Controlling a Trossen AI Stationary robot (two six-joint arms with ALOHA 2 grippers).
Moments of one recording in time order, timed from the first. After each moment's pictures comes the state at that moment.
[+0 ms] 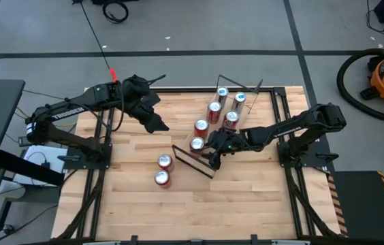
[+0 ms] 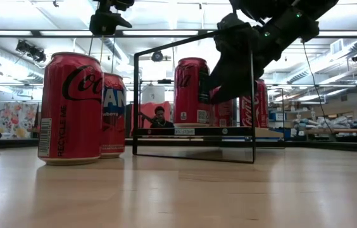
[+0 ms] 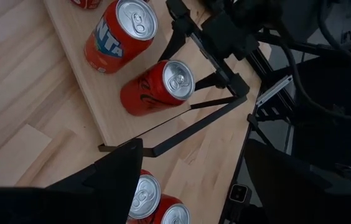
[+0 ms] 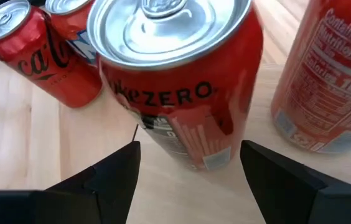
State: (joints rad) left arm 0.31 1.23 1.34 -0.87 0.41 -0.59; right arm 0.08 1.52 0.81 0.01 0.14 0.44
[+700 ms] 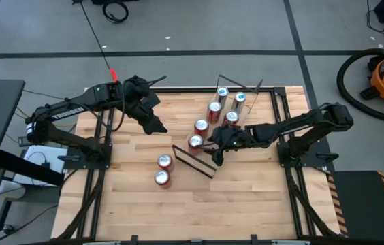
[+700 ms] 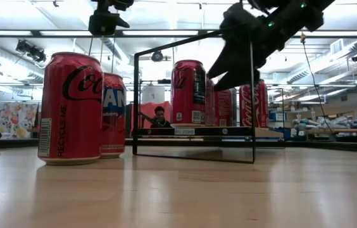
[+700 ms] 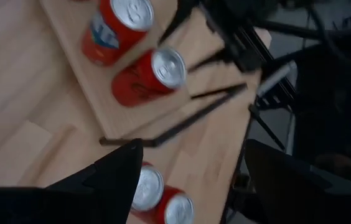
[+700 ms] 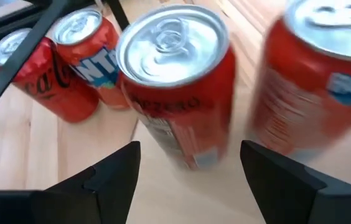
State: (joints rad) left arm 0.31 1.23 1.34 -0.89 0.43 -0.54; right arm 0.07 1.42 0.81 -0.04 0.19 0.41
